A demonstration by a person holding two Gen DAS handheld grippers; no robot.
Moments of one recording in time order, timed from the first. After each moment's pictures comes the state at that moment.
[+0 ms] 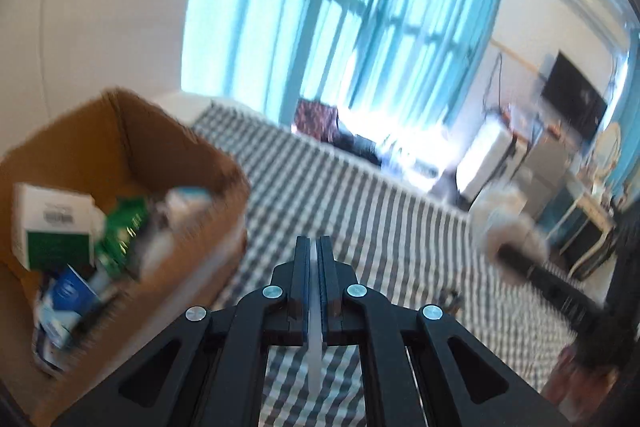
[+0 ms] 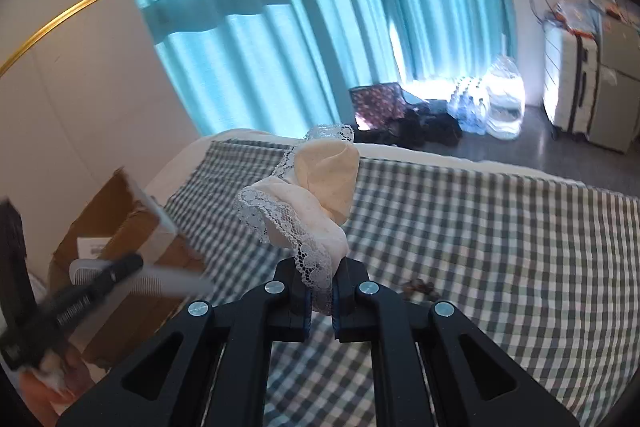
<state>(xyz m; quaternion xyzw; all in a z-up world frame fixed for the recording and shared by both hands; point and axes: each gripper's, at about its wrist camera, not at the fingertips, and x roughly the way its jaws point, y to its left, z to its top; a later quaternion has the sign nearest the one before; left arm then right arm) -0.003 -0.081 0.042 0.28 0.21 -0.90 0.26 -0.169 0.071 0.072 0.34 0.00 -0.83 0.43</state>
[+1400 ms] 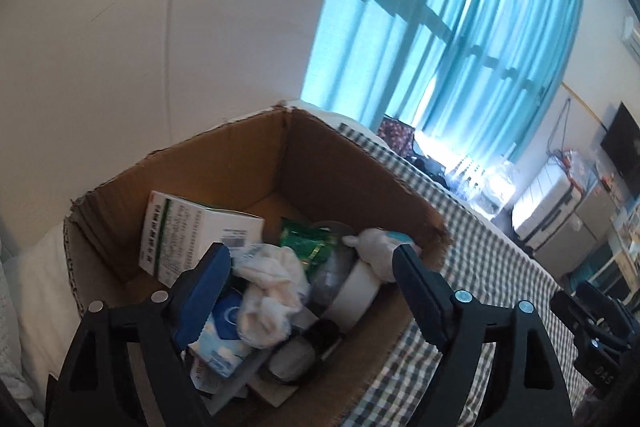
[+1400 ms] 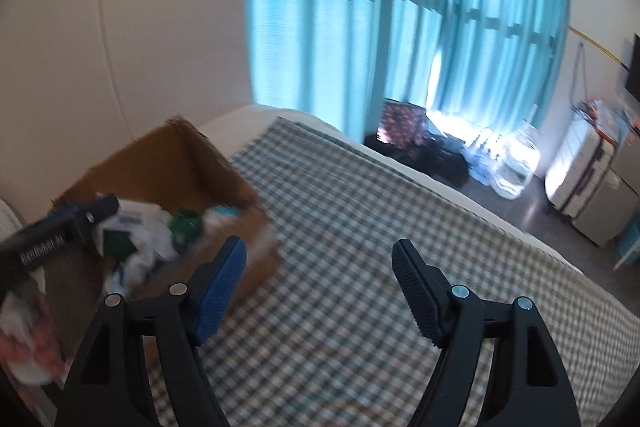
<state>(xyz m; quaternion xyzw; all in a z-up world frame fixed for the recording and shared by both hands) 0.082 -0.192 0.048 0.28 0.24 -0.85 0.37 -0.072 -0.033 0.115 0.31 0.15 -0.84 0.41</state>
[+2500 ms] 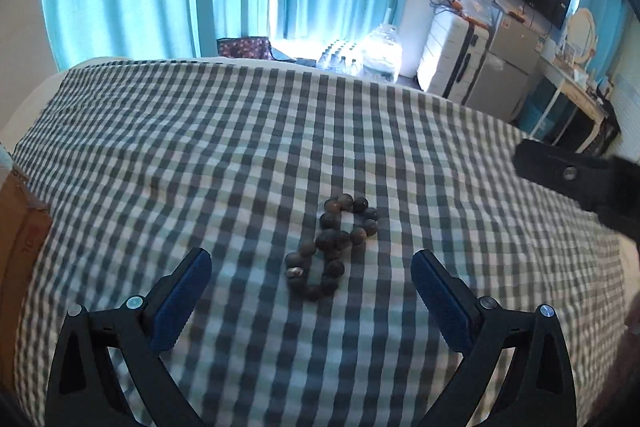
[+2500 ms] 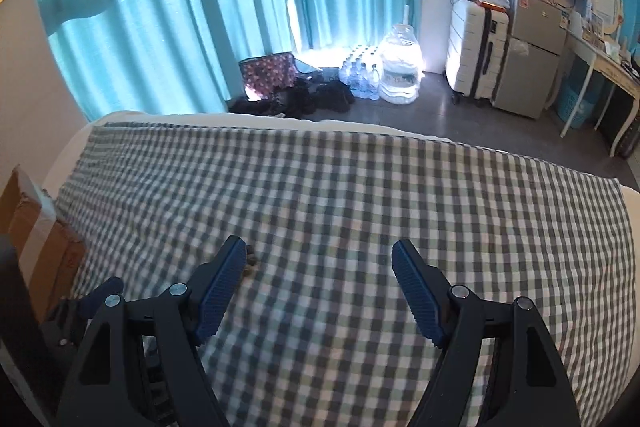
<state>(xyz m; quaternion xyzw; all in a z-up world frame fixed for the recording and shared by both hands) -0.174 0.066 -0.088 0.41 0.11 -0.89 0.17 -0.248 0.165 0.035 0.42 0.04 -0.87 0.24</state>
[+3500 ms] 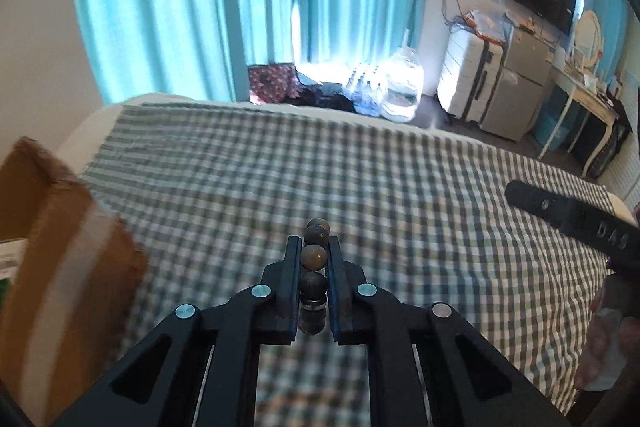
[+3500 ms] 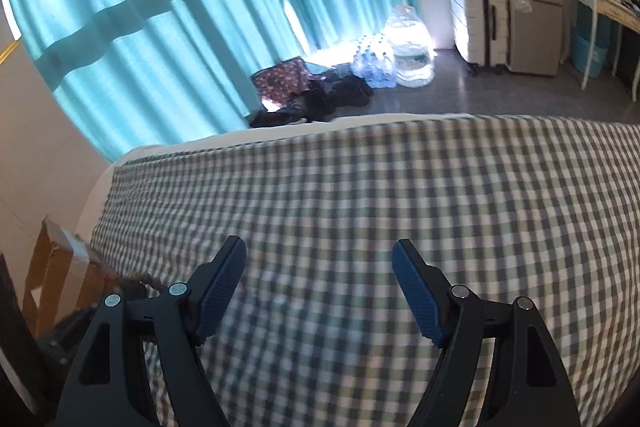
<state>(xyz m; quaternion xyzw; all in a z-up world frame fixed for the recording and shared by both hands) -0.103 -0.009 0.009 0.39 0.08 -0.89 0.20 -0.246 0.151 0.039 0.43 -0.05 -0.85 0.29</state>
